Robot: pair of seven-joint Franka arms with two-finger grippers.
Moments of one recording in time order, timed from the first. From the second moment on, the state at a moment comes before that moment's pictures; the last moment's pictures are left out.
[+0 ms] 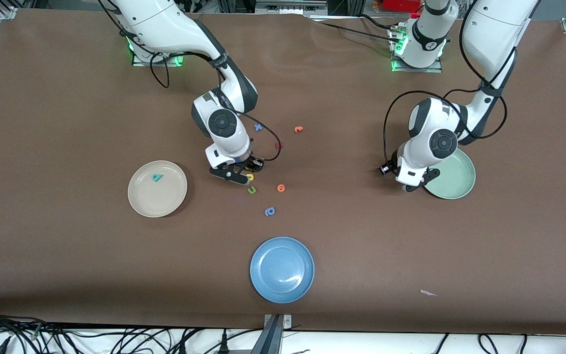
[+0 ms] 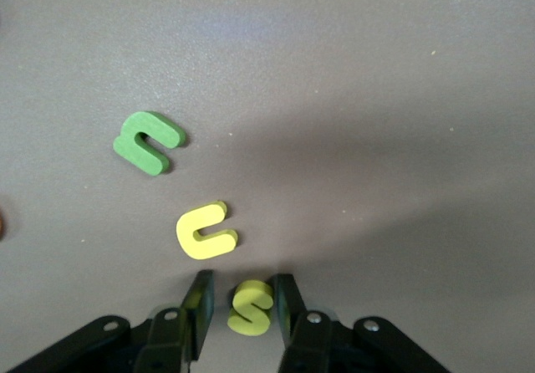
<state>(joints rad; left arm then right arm) -0.06 0.45 -0.20 -2.19 -0.07 2.45 -0.73 0.64 0.64 0.02 -1.85 0.06 2.50 0.93</state>
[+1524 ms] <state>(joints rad) 0.16 0.34 -0.19 -2.02 -0.04 1.97 -0.36 0.61 0.53 -0.33 -1.86 0.06 2.23 0.35</state>
